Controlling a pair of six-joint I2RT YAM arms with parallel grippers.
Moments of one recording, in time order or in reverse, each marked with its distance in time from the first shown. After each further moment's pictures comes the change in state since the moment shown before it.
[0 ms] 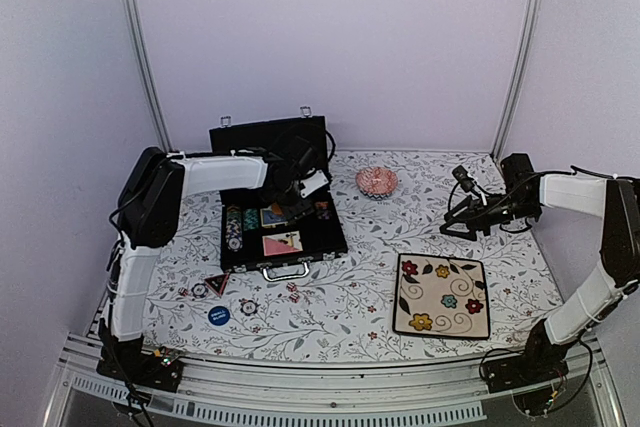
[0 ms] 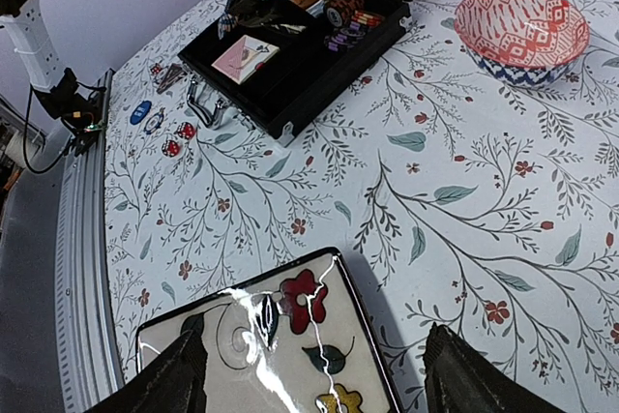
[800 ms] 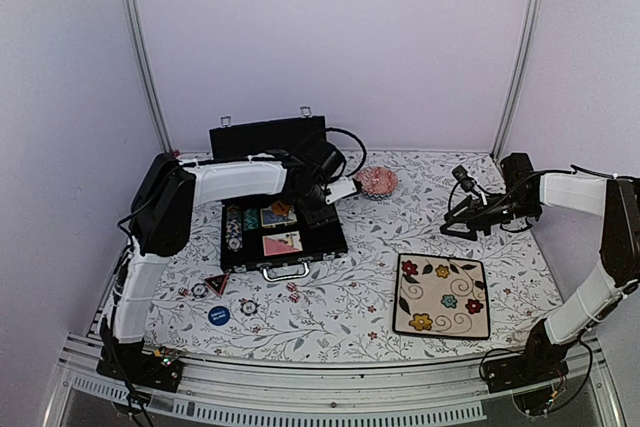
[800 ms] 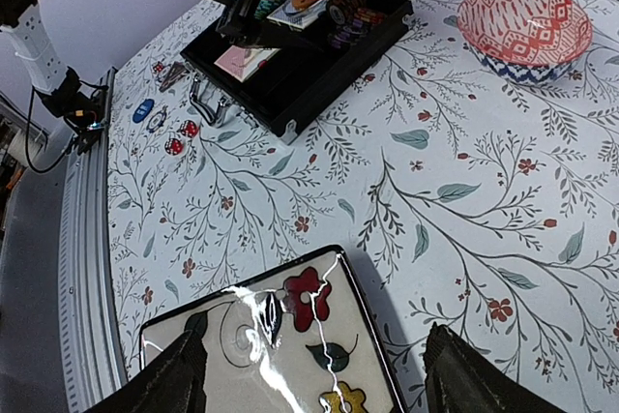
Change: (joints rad) left arm -0.102 0.037 0.108 -0.031 0.087 0.089; right arm 0.000 0.003 0.011 -0.027 -0.002 -0.009
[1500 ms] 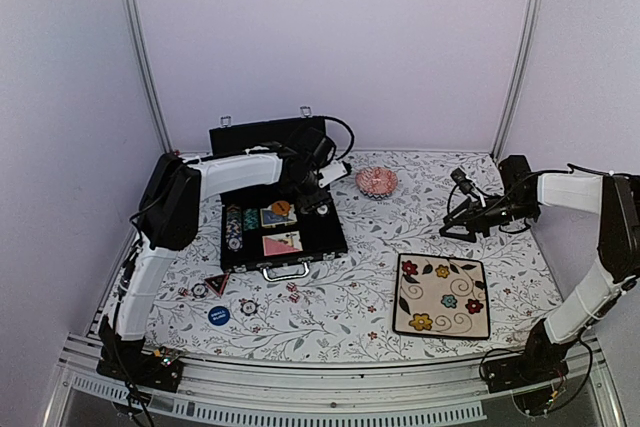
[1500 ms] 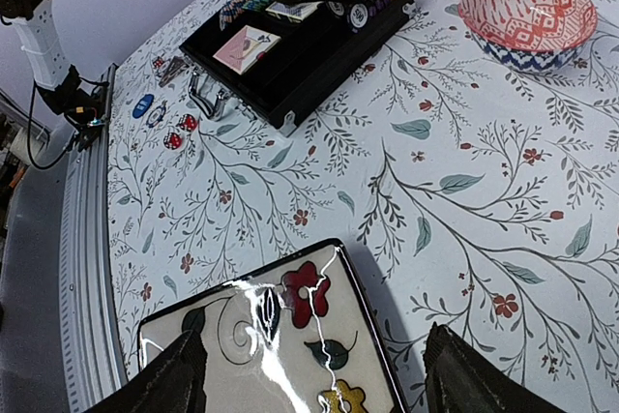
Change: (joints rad) left arm 0.079 0.097 0.140 0.038 -0.050 0.019; right arm 0.000 0.025 0.002 -0.007 0.000 -0.014
